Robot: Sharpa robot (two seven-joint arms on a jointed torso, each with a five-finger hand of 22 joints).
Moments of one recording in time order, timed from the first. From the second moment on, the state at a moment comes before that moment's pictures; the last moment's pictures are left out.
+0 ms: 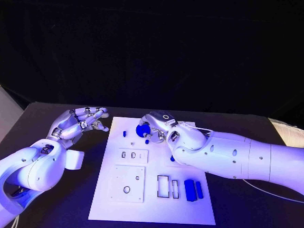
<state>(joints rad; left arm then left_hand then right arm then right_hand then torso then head) 0.74 -0.94 0.60 1.68 -0.38 -0.26 0.25 1.39 -0.19 0.41 0.21 0.07 0.89 0.22 0.24 0.18 1.08 0.14 0.12 0.08 1.08 0.07 0.75 0.49 0.18 1.05 0.16 0.58 0.30 1.24 -0.53 -0.10 1.33 -1.72 -0.55 -0.25 1.36 -0.23 0.52 0.11 0.33 1.01 0.15 0.11 0.33 1.47 0.06 1.57 1.31 1.47 -0.01 1.57 1.31 0.09 1.42 0.08 1.30 1.25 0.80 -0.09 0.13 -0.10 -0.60</state>
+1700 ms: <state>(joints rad) 0.74 -0.94 0.60 1.67 -0.38 -0.26 0.24 1.39 -0.19 0.41 0.21 0.07 0.89 0.22 0.24 0.18 1.08 0.14 0.12 0.07 1.08 0.07 0.75 0.49 0.18 1.05 0.16 0.58 0.30 1.24 -0.53 -0.10 1.30 -1.66 -0.51 -0.25 1.16 -0.21 0.46 0.28 0.37 0.96 0.16 0.07 0.32 1.47 0.07 1.52 1.31 1.47 0.00 1.57 1.31 0.09 1.41 0.10 1.25 1.22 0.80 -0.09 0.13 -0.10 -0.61</state>
